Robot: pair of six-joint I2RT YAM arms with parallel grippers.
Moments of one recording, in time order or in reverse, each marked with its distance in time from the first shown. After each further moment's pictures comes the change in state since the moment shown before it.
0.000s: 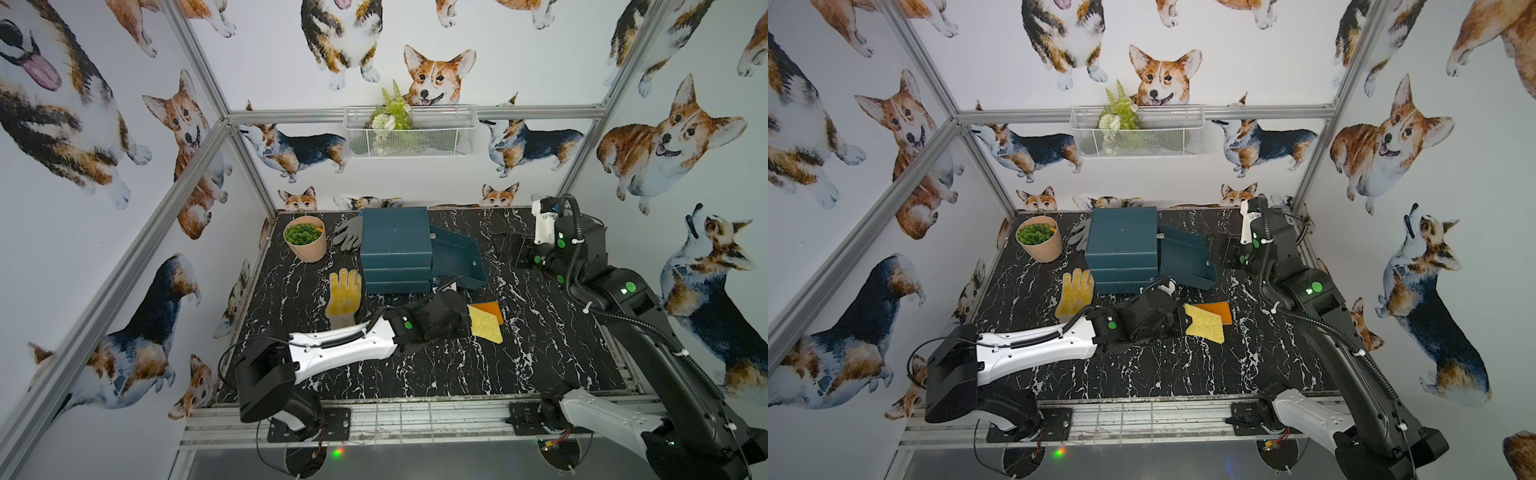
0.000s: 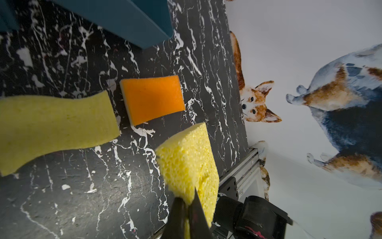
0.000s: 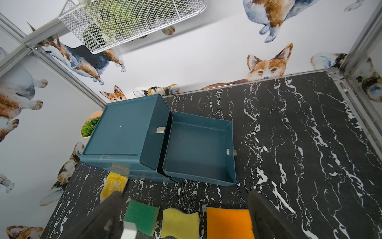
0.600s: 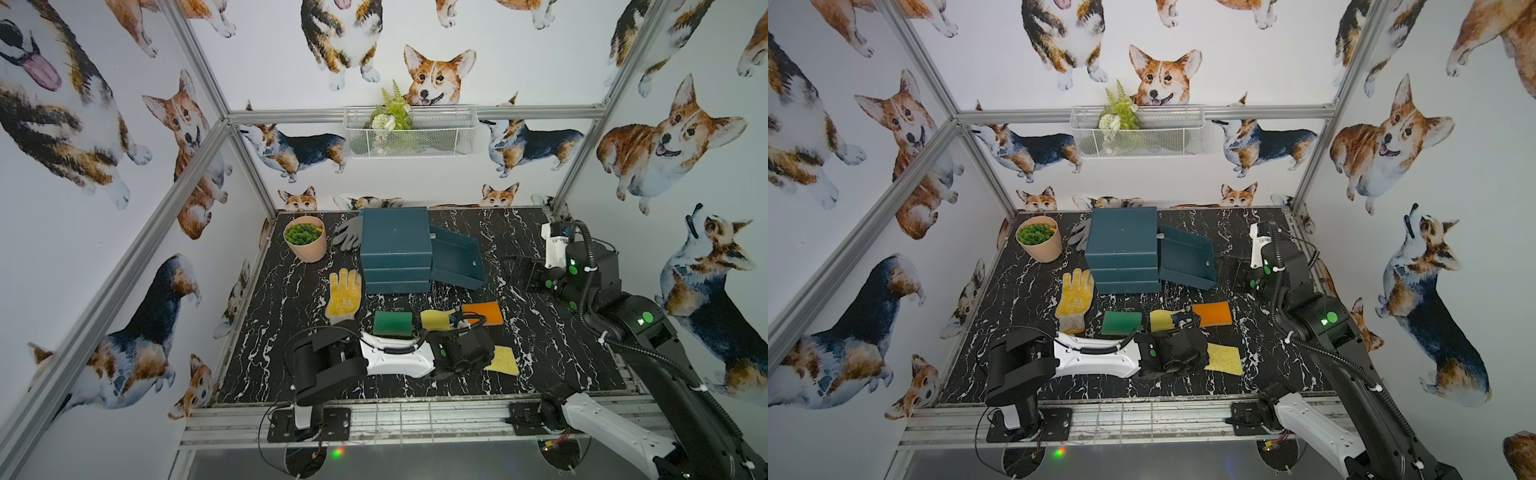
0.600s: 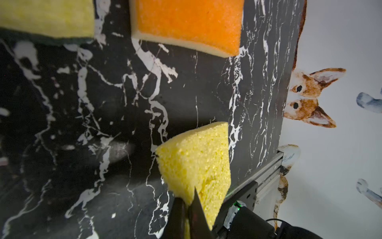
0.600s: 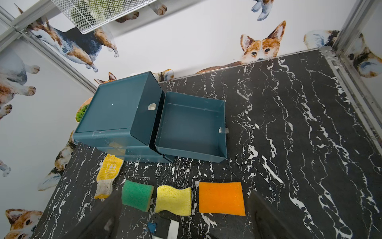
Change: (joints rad) left arm -0.129 0.283 0.000 0.131 -0.007 -0.333; right arm 0.000 -0.152 -0.119 -0.071 0.002 0.006
